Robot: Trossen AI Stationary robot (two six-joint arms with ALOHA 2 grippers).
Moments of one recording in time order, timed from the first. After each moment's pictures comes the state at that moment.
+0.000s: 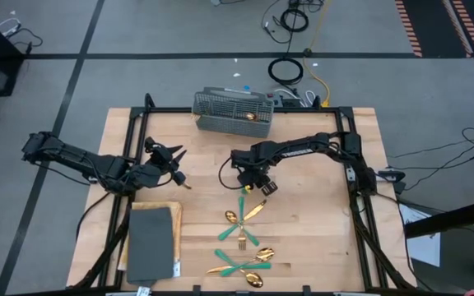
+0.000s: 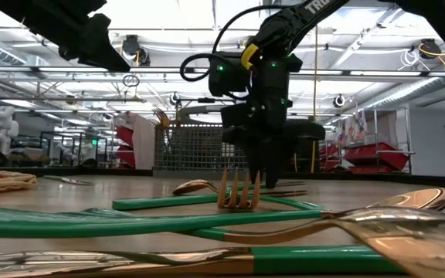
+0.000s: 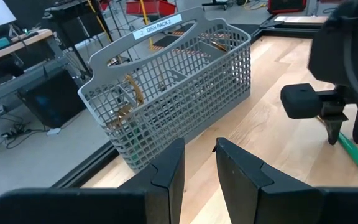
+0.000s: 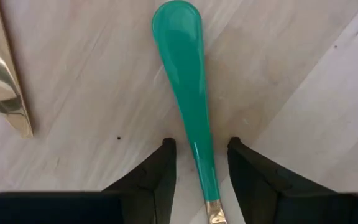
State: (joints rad) left arm -0.27 0.84 0.54 -0.28 -0.98 -0.28; right arm -0.14 2.16 1.45 -0.81 -0.03 -0.72
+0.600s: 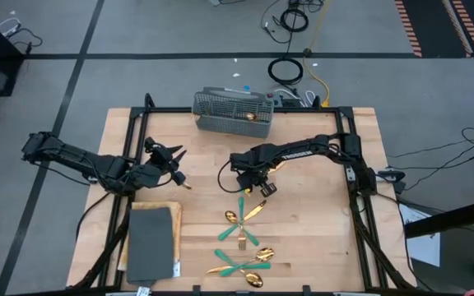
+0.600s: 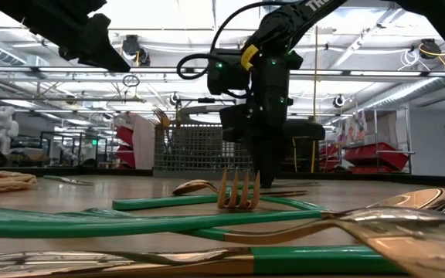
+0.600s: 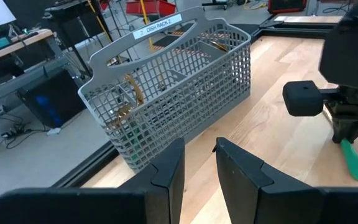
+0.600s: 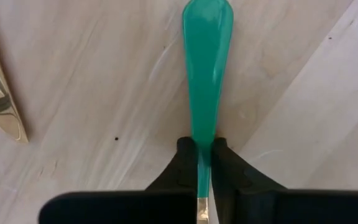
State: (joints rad) left arm -0.27 0.84 0.54 -0.28 -0.98 -0.28; right arm -0.11 2.16 1.46 -0.81 0.04 -0.66
